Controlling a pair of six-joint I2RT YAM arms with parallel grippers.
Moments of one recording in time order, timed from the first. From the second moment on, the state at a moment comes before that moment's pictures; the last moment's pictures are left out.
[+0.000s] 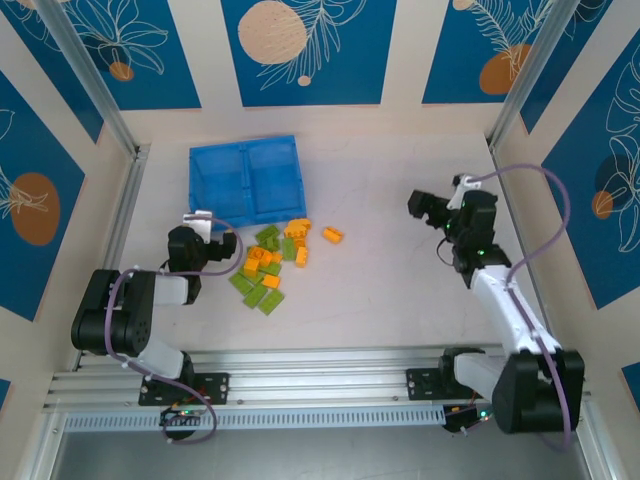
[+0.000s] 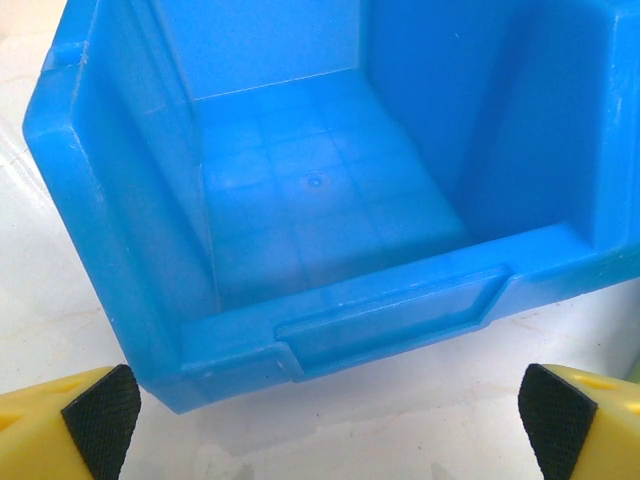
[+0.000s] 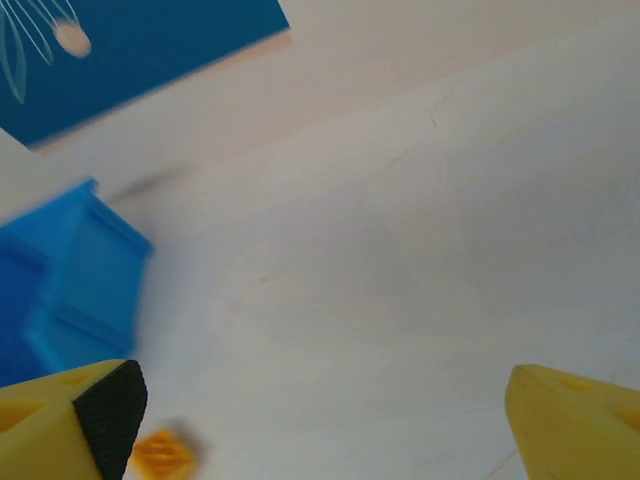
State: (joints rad) left arm -0.06 1.54 0.40 0.72 0.03 0.06; right arm 0.02 1.06 0.81 -0.19 -0.14 0.44
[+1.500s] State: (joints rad) left arm -0.50 1.63 1.18 -0.97 -0.08 -0.41; right arm 0.50 1.71 1.53 -1.08 -0.48 0.67
